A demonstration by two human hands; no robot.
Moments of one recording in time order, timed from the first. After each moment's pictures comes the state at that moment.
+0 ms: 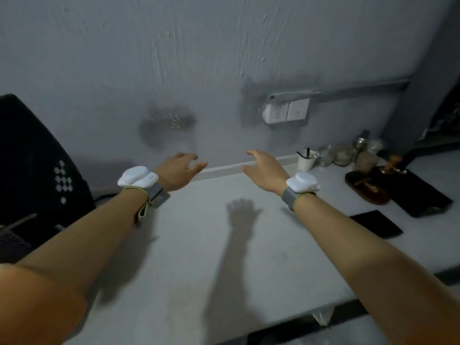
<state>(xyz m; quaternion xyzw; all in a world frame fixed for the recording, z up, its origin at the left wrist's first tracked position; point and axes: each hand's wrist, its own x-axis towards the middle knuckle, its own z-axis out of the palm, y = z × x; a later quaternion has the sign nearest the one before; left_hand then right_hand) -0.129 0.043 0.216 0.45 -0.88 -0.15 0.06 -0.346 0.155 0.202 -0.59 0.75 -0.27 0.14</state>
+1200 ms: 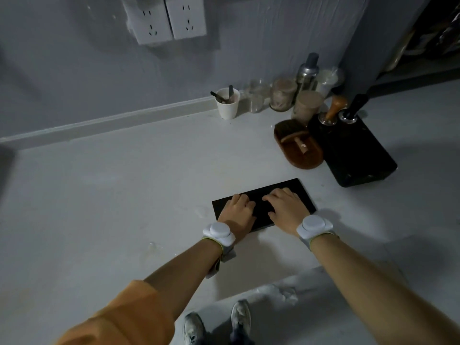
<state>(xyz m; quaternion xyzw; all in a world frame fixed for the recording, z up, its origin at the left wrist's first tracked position) -0.583 0.239 -0.060 0.31 -0.93 -0.16 -0.06 -0.737 0.312 -0.058 -0.62 0.77 0.00 0.17</state>
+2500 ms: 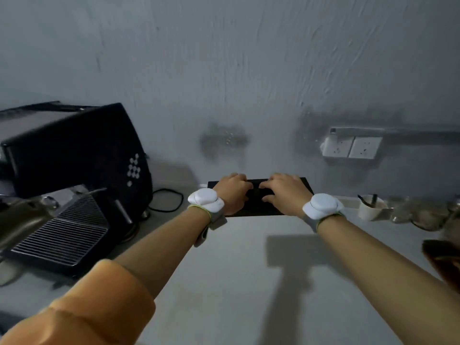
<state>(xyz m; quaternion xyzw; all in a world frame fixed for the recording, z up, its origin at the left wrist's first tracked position) -0.184 0.097 0.220 0.46 -0.88 0.04 0.06 -0.358 0.121 0.220 -0.81 0.58 -0.07 -0.02</state>
